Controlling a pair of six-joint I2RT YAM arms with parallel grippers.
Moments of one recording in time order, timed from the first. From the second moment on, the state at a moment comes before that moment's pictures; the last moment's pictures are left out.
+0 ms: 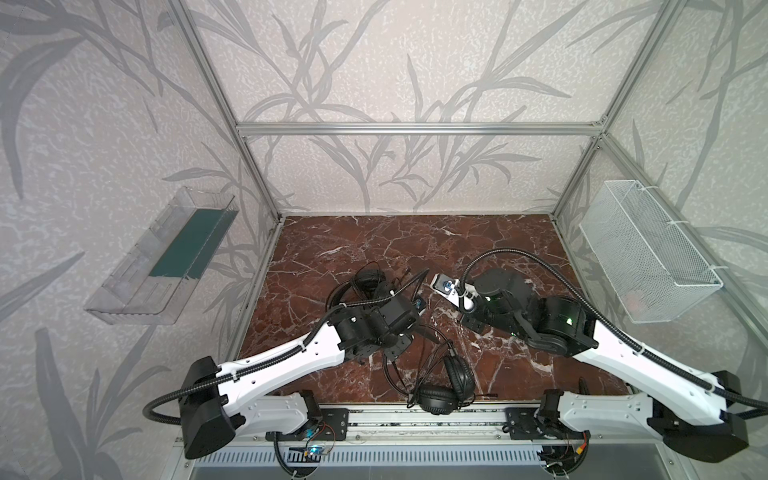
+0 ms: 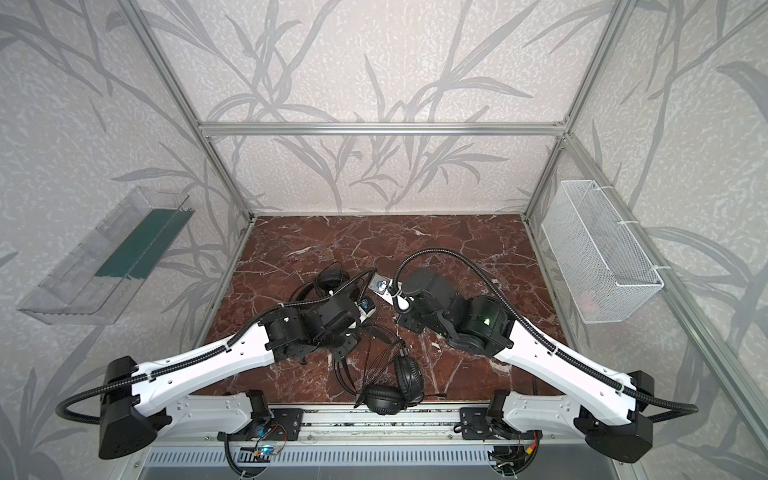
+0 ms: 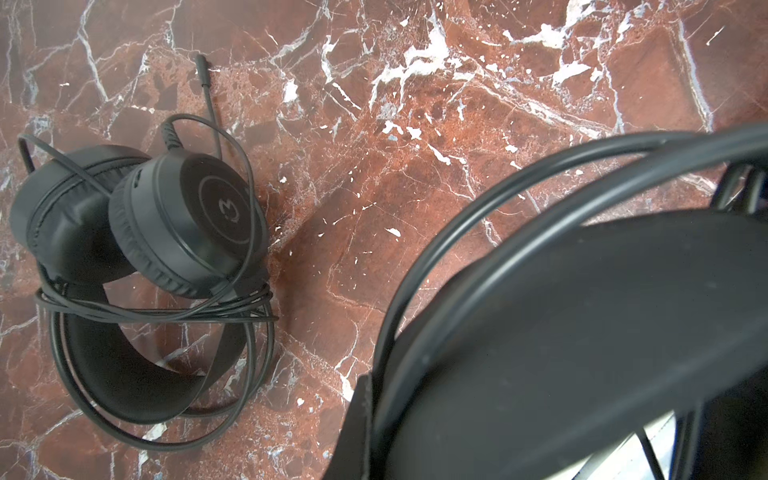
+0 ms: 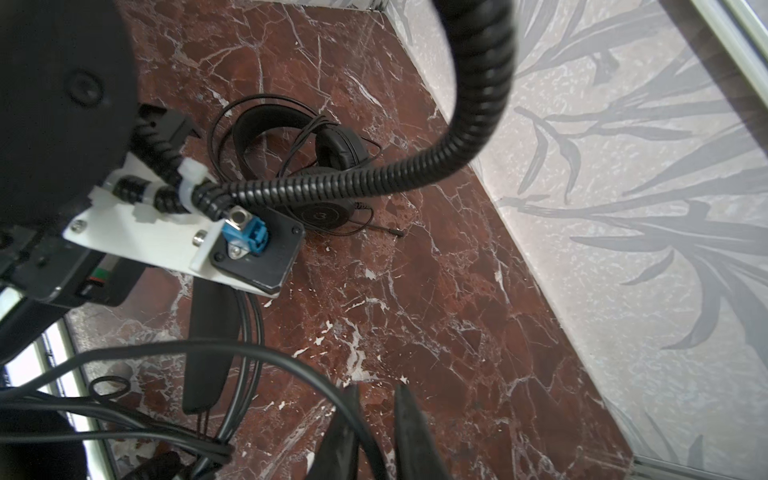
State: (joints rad) left arm -1.01 1.21 1.00 -0.86 -0.19 -0.11; right arm 1.04 1.13 1.30 -0.82 0.29 -0.29
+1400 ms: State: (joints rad) left arm -0.87 1.11 1.21 -1.01 -0.12 -0.17; right arm 0.80 0.97 0.87 -0.51 -0.04 0.11
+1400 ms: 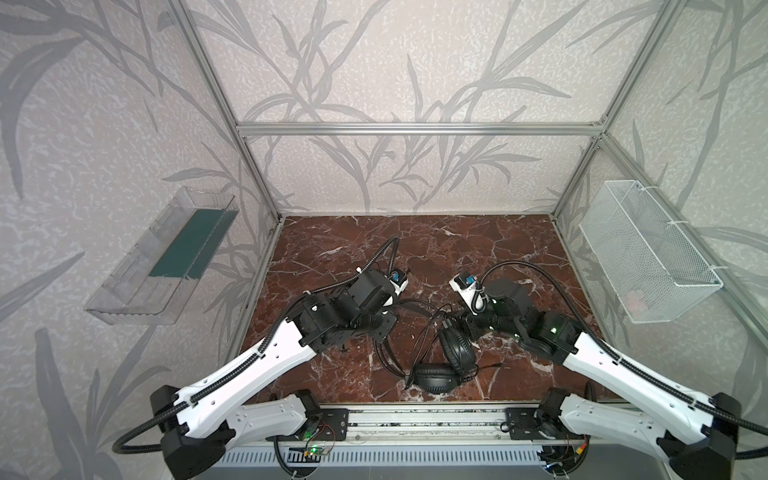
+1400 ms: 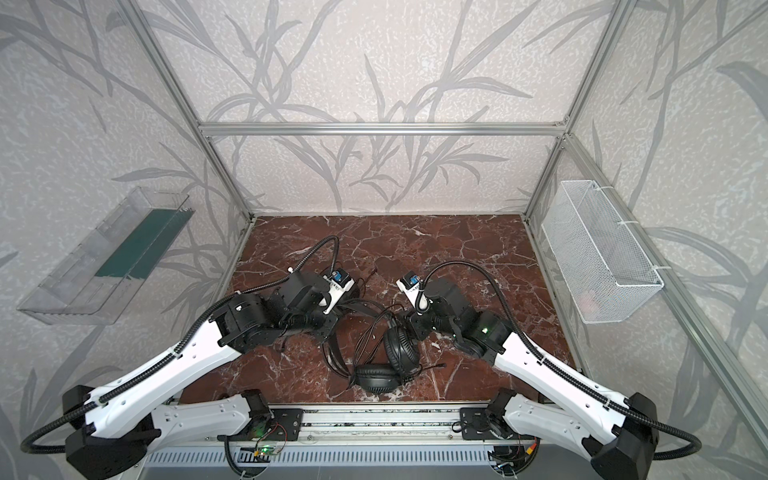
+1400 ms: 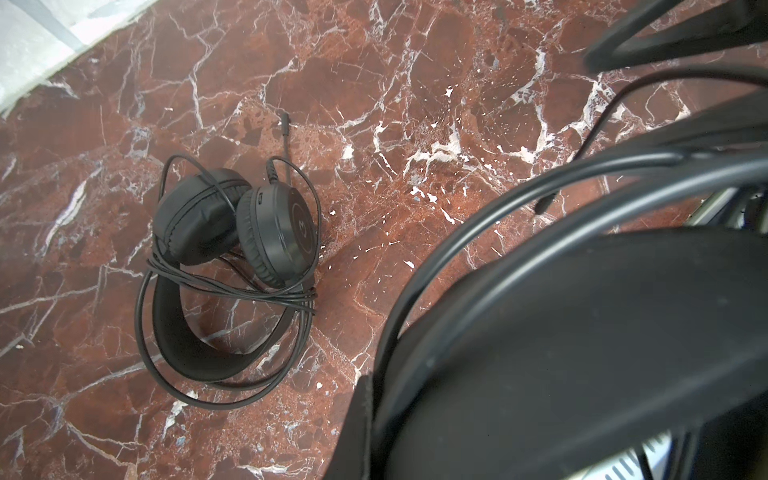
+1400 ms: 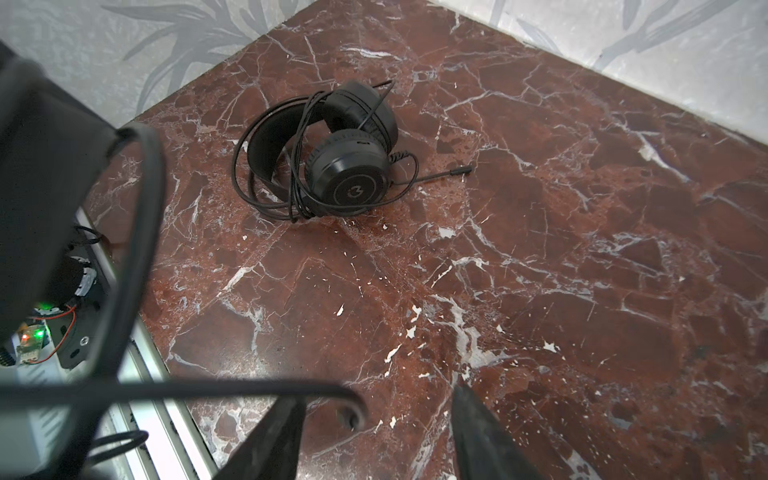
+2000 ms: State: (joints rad) left arm -0.76 1.31 1.27 -1.05 -0.12 -0.23; right arm 0.61 0.75 0.98 -0.76 0.18 0.16
